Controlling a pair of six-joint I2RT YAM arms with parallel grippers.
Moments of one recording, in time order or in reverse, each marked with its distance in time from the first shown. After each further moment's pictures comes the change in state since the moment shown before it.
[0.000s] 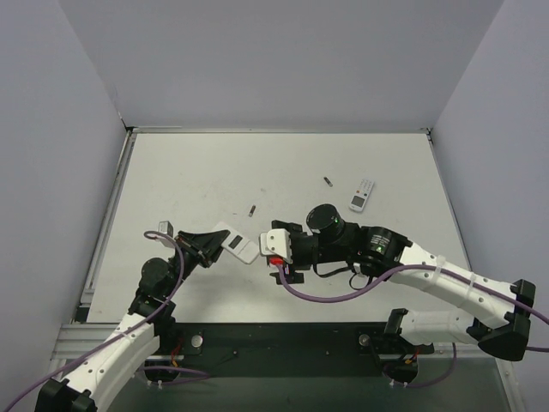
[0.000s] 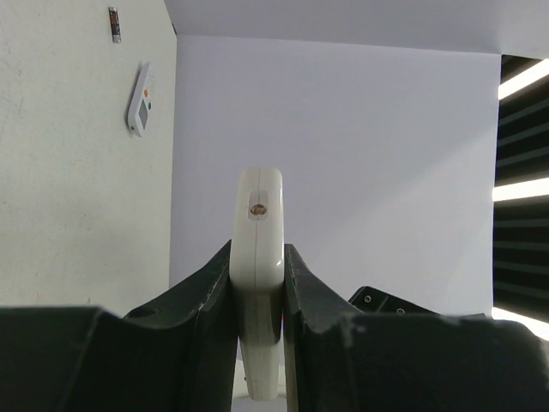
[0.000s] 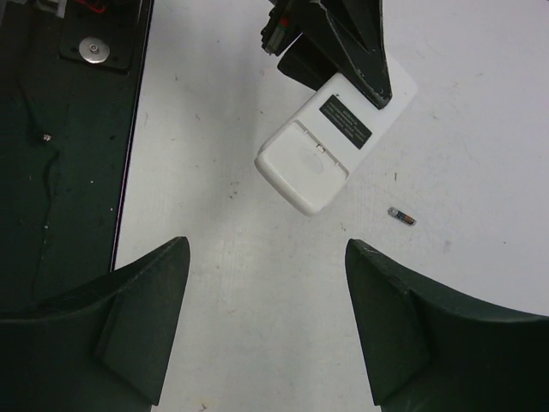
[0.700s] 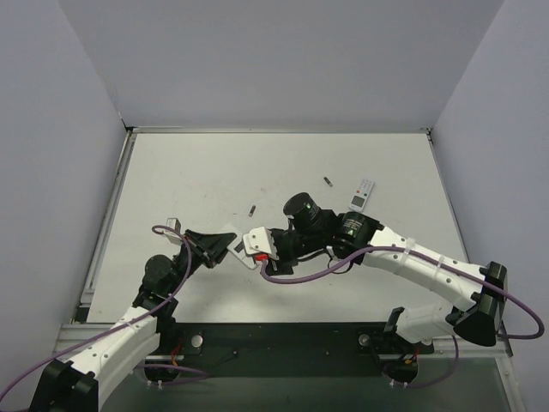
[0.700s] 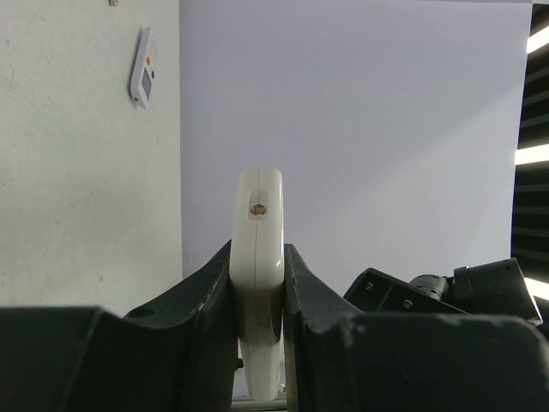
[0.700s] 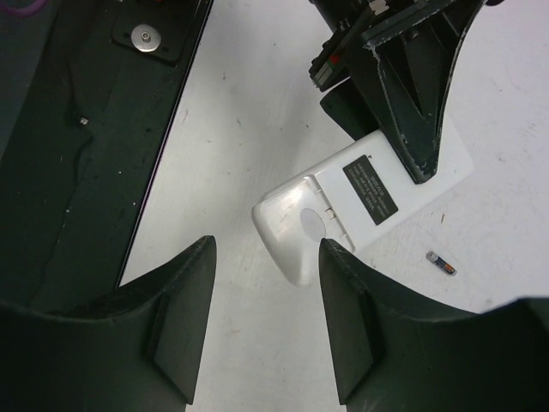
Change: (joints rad) left arm -0.012 0.149 0.000 0.143 0.095 0.040; right arm -0.062 0.195 0.107 -0.066 -0.239 -0.138
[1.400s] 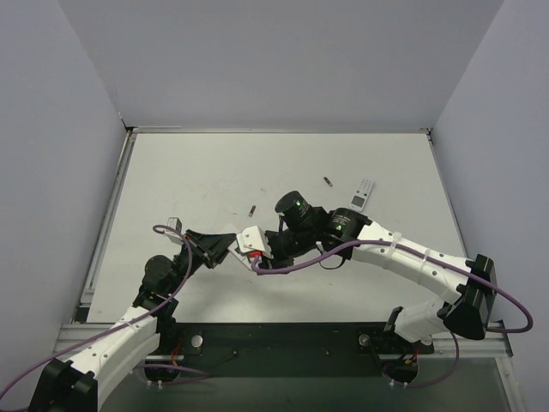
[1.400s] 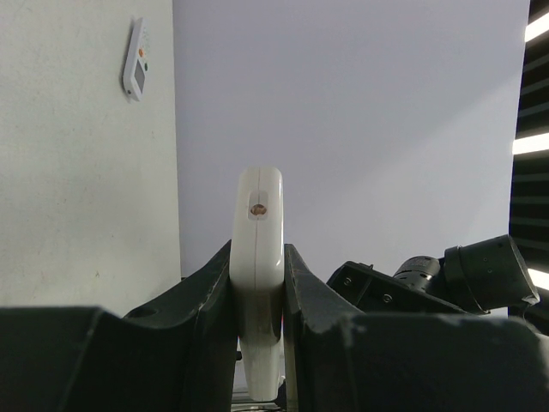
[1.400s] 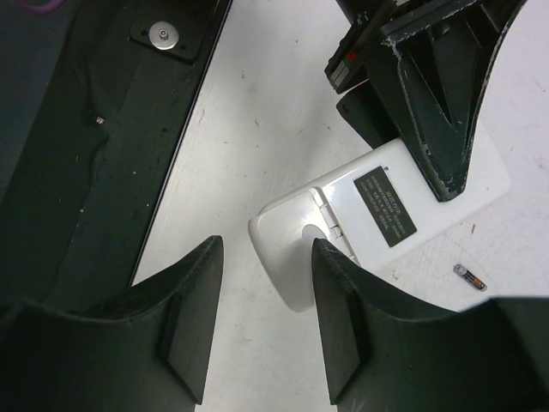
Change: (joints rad) left arm -0.008 0.000 0.000 0.021 0.011 0.003; right arm -0.014 0.076 0.025 -0.021 -0.055 -0.004
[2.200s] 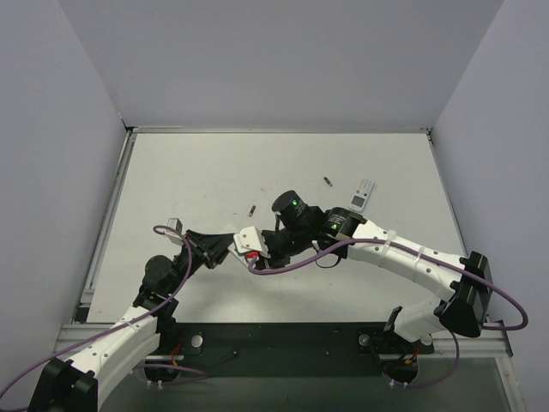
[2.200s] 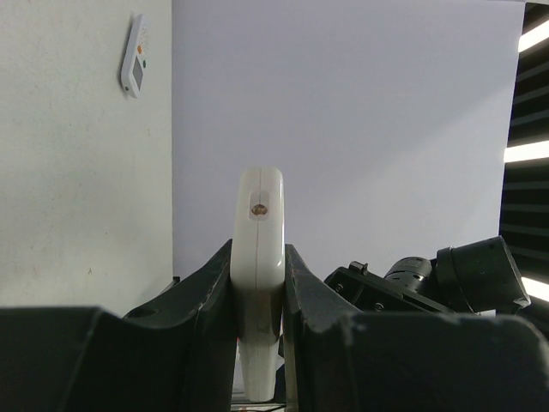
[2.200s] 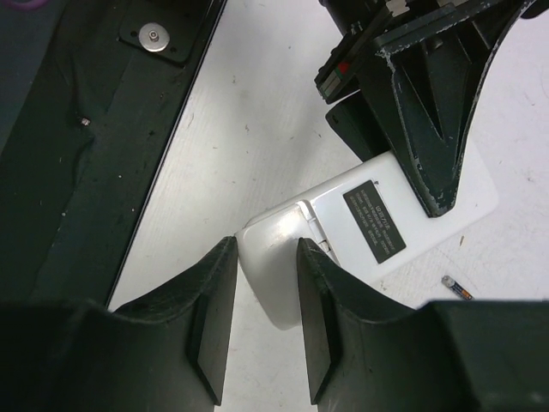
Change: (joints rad) left arm -0.005 0.004 0.000 0.006 -0.001 -0.036; right arm -0.005 0.031 0.001 0.026 -0.009 -0.027
